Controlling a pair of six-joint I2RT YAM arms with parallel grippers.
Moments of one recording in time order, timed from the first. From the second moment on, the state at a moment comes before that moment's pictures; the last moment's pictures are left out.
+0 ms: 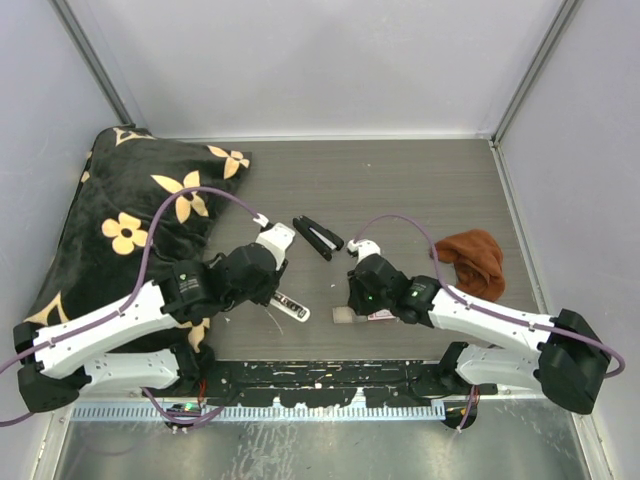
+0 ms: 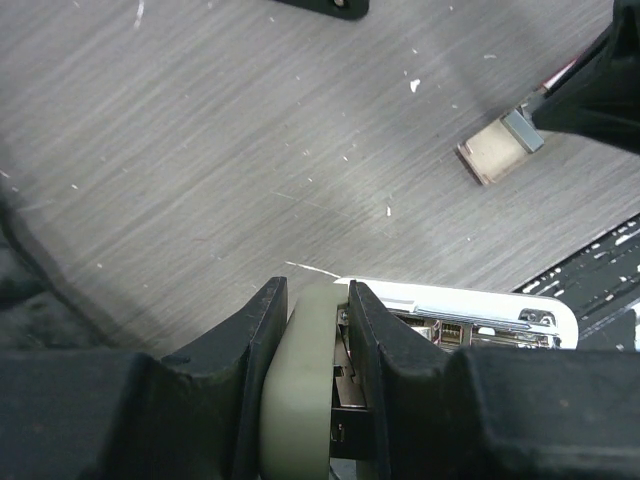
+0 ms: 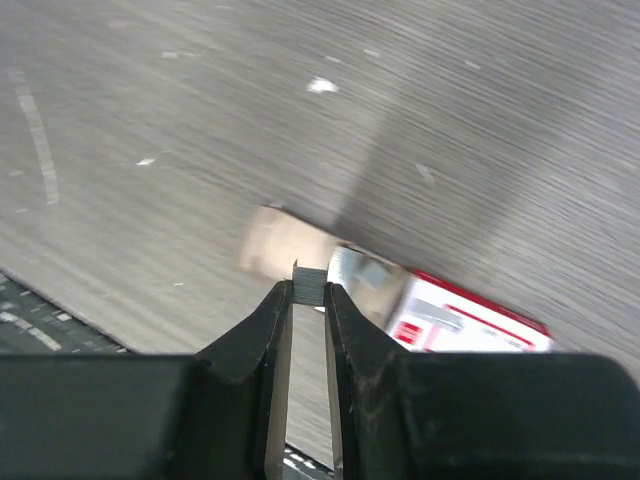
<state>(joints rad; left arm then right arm) -1.11 1.02 1.05 -0.84 -0.39 -0.37 0.95 1.12 0.63 -0.34 0.11 0.50</state>
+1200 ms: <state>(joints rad) -1.10 1.16 0.99 -0.71 -0.45 -0.10 0.84 1.14 0.52 -0.46 0.24 0.64</state>
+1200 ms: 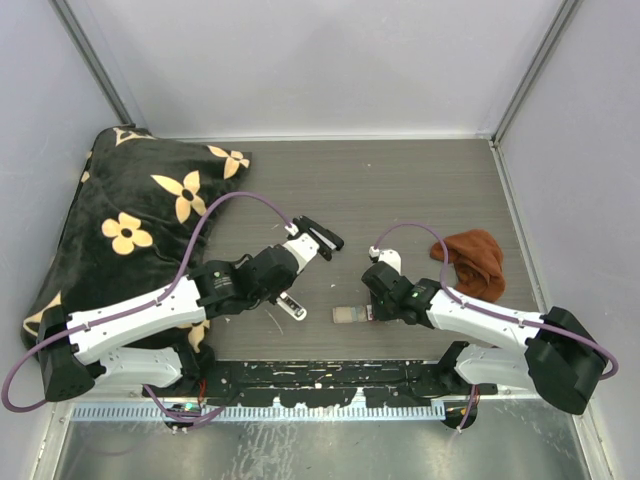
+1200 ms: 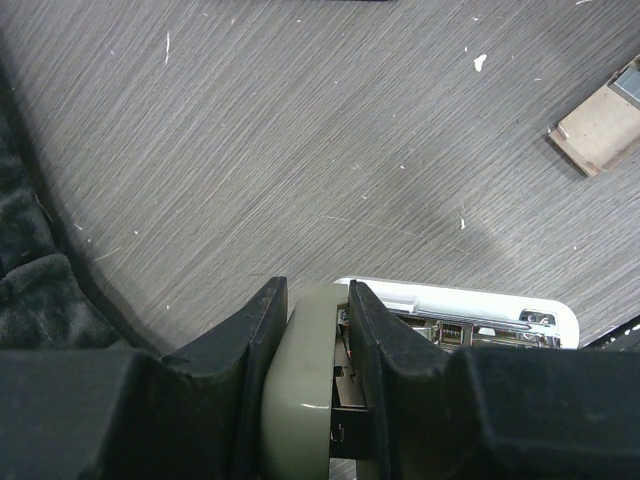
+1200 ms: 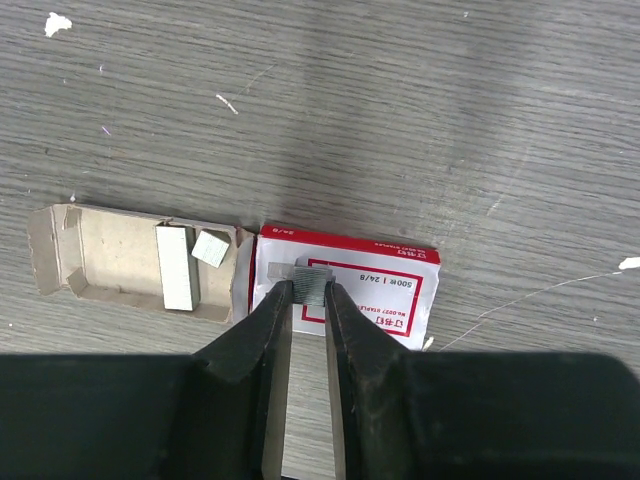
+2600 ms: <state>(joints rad) -1.11 1.15 0.97 -0.63 -0.37 -0.17 0.85 0.87 0.35 0.19 -0.31 1.00</state>
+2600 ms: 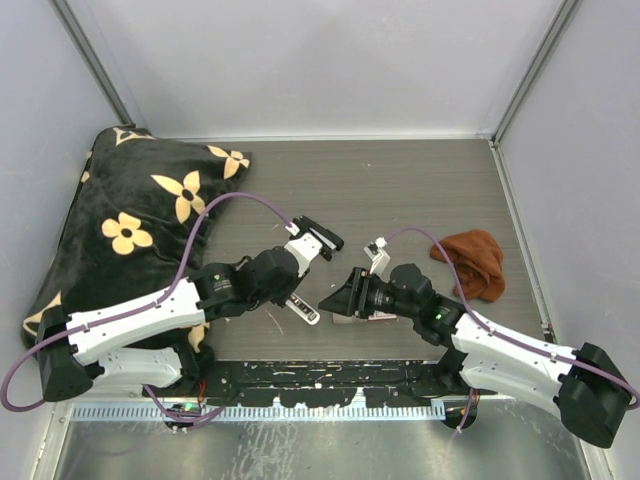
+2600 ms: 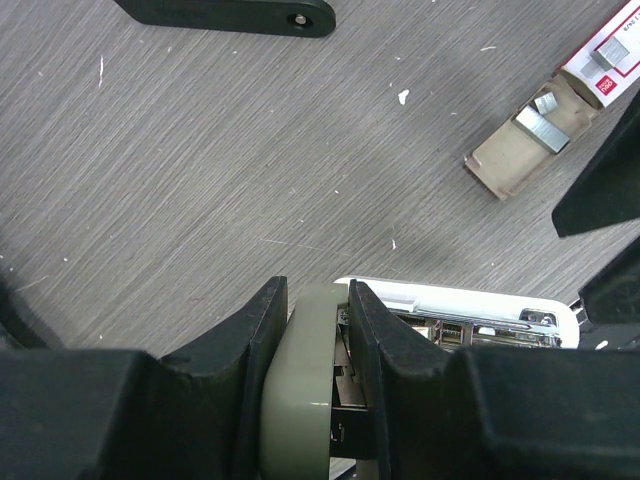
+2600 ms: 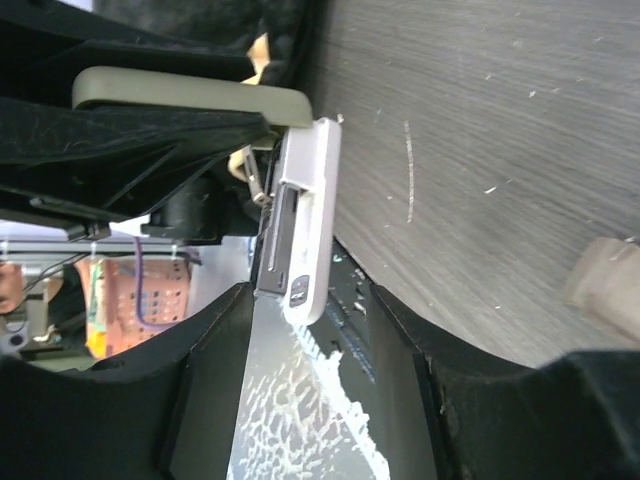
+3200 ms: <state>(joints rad) -1.11 1.13 0.96 -0.62 -0.36 -0.20 0.85 0.87 0.26 0.34 -0.39 1.15</state>
